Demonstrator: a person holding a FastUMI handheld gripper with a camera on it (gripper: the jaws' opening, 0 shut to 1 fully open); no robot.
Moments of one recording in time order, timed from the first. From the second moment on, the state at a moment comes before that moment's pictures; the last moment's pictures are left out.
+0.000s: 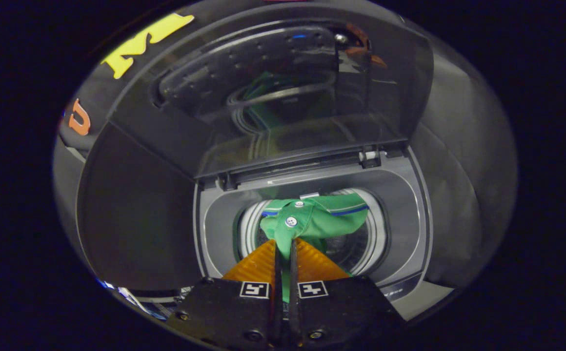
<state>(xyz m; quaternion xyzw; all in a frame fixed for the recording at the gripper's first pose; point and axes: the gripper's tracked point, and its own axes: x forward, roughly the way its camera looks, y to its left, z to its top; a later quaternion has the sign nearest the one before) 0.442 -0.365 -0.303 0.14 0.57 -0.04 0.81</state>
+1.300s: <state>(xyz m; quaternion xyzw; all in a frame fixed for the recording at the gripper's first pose) 0.505 -0.334 -0.121 0.07 0.39 0.06 0.91</state>
